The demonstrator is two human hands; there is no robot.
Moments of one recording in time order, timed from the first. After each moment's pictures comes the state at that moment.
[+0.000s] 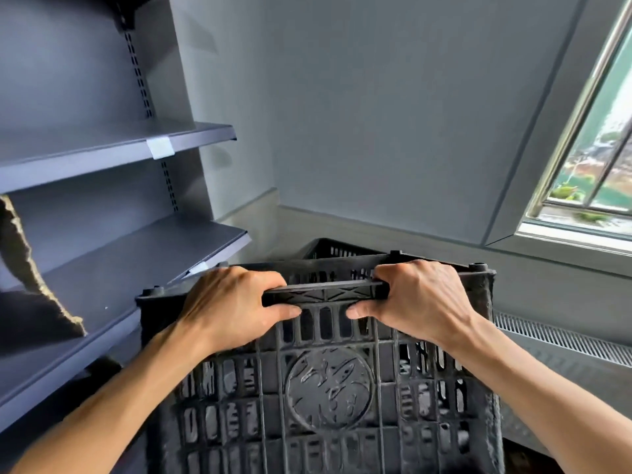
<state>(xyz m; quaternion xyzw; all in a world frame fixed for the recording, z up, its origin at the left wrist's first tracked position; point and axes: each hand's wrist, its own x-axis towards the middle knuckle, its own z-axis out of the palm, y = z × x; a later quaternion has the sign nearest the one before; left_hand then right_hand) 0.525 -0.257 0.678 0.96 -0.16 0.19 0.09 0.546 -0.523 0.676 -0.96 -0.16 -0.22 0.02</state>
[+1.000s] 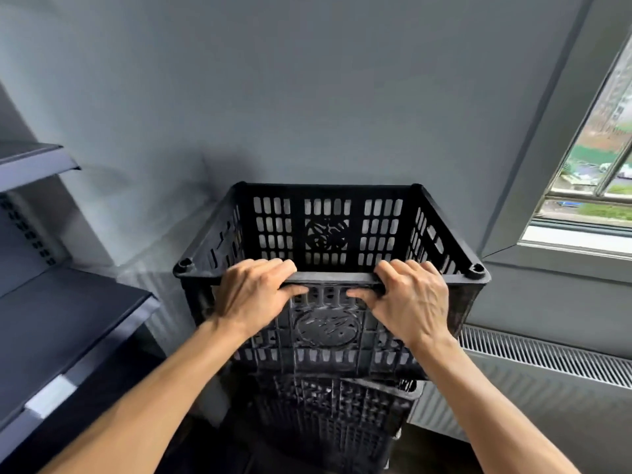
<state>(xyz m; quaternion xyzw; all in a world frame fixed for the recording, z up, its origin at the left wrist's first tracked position) 0.865 -0.375 0.609 0.87 -0.30 0.38 0.06 0.826 -0.630 0.589 -0.92 -0.06 -0.38 0.02</state>
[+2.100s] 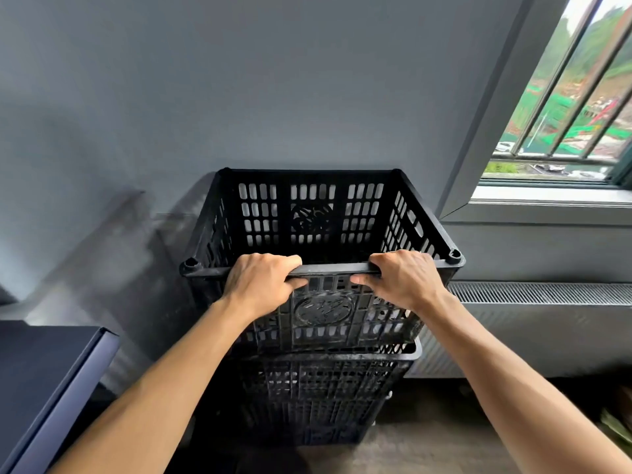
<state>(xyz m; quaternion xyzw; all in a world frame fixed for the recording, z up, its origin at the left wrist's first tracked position) 0.963 -0.347 0.558 0.89 -0.40 0.21 0.08 0.862 -0.590 0.571 -0.99 0.04 -0.14 -0.05</state>
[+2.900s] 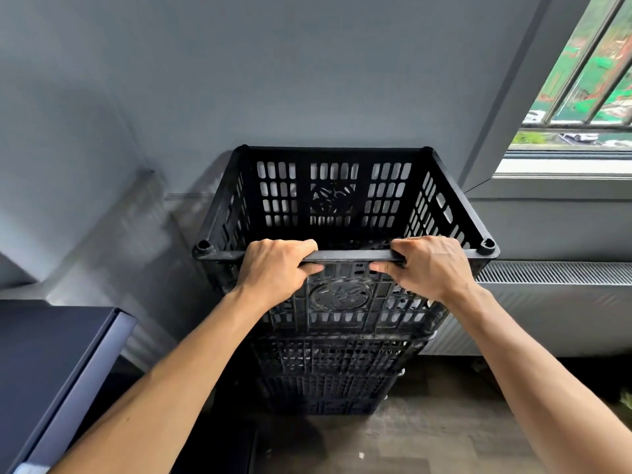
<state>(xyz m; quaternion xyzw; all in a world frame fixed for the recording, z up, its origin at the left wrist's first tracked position) 0.953 -0.351 0.553 0.88 -0.40 0.22 0.11 0.853 -0.603 0.558 -0.98 0.00 -0.20 -0.03</state>
